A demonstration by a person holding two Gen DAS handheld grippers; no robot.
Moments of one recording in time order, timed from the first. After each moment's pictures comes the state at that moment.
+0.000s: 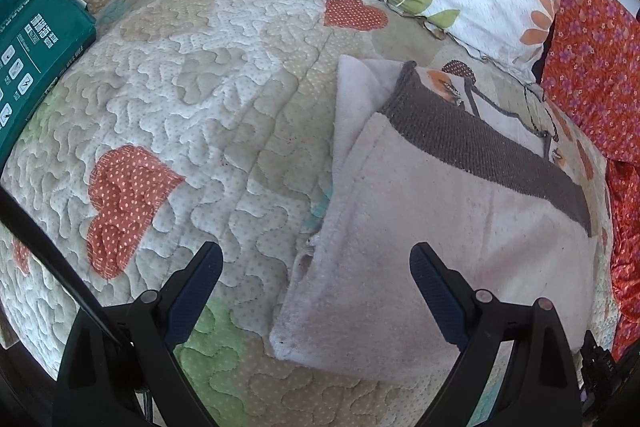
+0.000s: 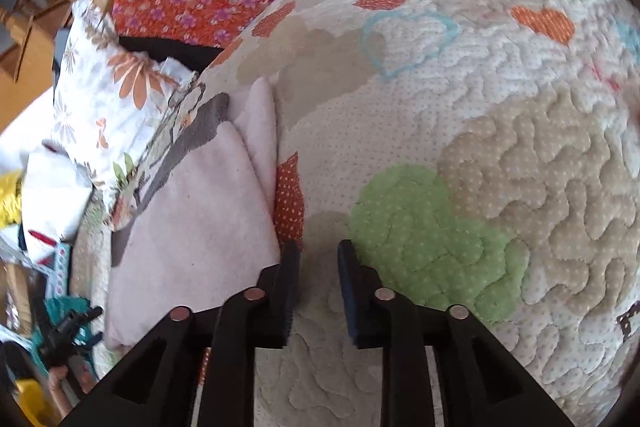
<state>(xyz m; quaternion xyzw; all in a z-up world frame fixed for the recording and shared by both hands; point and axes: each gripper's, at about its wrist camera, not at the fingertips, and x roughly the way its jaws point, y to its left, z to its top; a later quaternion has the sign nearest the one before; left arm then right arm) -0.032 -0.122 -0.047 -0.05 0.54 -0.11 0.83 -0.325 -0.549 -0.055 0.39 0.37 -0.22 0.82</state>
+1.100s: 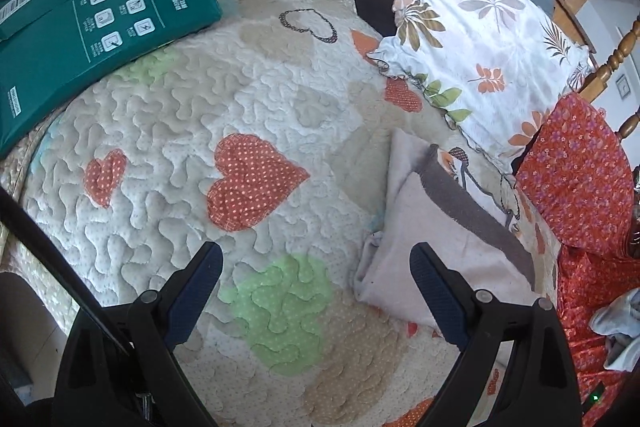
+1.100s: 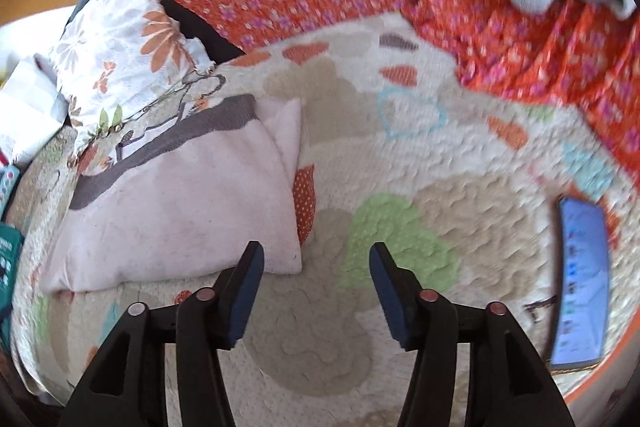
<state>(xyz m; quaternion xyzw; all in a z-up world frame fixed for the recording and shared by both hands) -0.092 -0.005 -0.007 -0.20 0.47 -0.09 0.85 -0.341 -0.482 0.005 0.19 0.39 -0.29 0.86</state>
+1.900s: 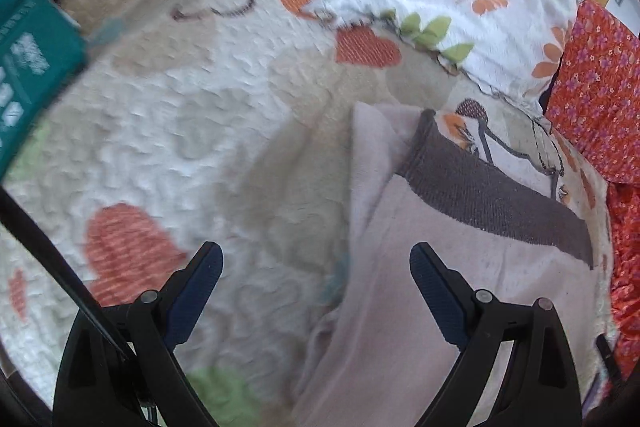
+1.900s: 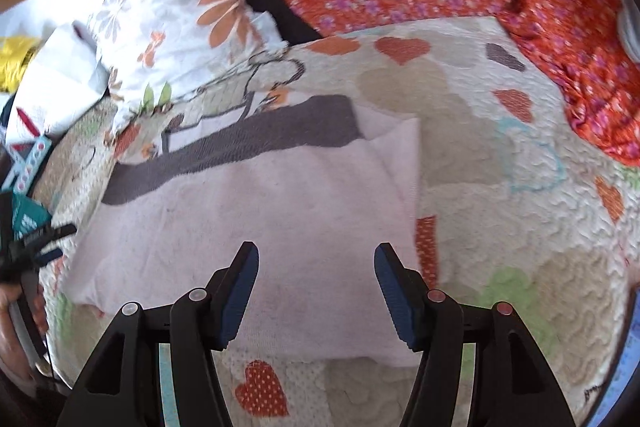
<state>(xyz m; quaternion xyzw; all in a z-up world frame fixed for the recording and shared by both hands) 0.018 -0.109 -0.044 -0.06 0.52 -0.12 0.84 -0.233 -0.475 -0.009 0.19 0.42 -0.17 0.87</state>
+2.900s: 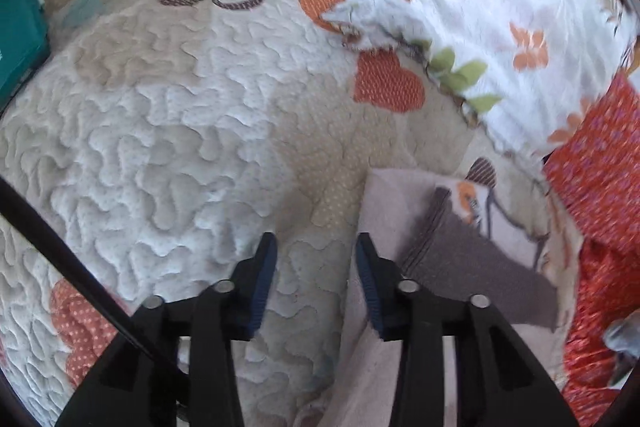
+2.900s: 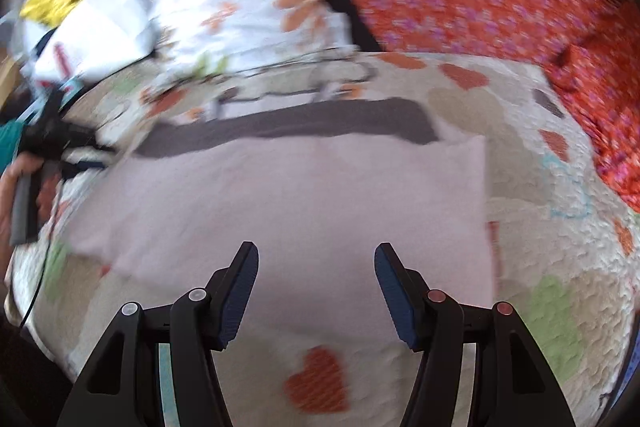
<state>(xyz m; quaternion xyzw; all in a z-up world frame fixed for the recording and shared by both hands) 0.098 -0.084 -0.035 -0.15 0.54 -0.13 0.82 -0.230 -0.397 -0.016 0.09 0.40 -0.12 0.90</state>
